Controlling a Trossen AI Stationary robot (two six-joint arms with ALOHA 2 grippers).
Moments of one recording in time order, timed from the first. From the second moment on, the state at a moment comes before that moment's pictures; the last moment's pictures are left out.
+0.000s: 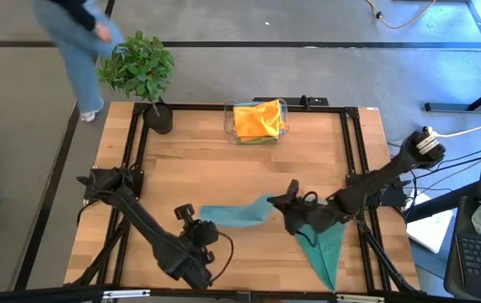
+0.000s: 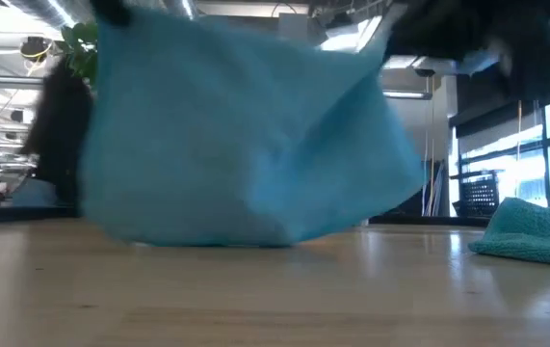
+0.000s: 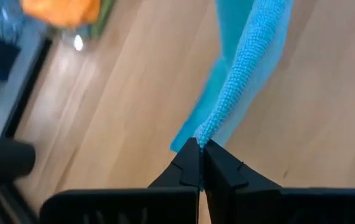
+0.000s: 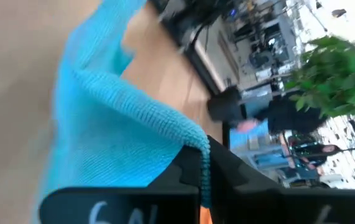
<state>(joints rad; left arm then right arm) -0.74 2.03 1.86 -1.57 -0.68 -1.18 0.58 1.42 0.72 0.24 0.84 -0.71</state>
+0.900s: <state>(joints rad) -0.75 2.03 1.70 -1.57 -0.64 -1.28 0.47 1.30 0.72 -0.07 0.65 -0.55</state>
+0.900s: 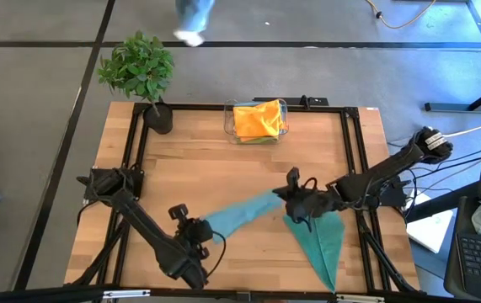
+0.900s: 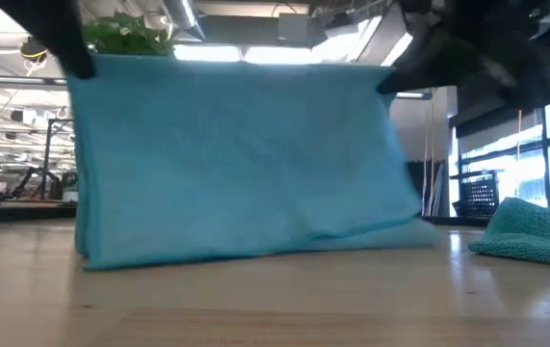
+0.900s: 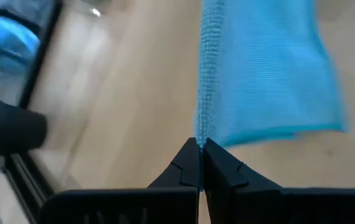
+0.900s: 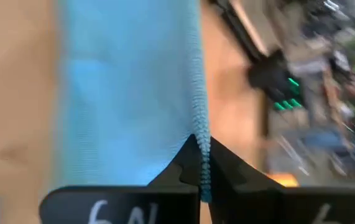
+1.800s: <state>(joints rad) -0.88 2.03 1.77 -1.56 -0.77 -1.53 0.57 1.29 0.80 -0.24 0.52 -0.24</state>
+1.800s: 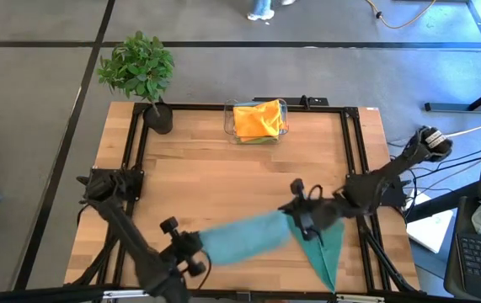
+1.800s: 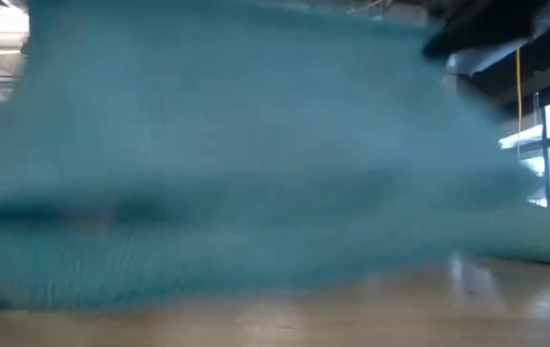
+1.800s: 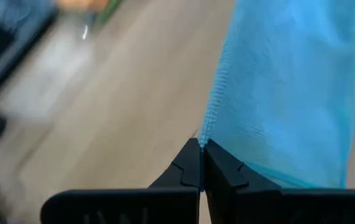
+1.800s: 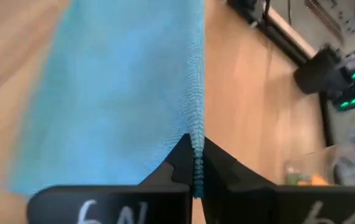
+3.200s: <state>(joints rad) -0.79 2.03 1.39 -0.88 -0.67 -1.32 0.28 1.46 0.52 0.04 0.23 -0.40</state>
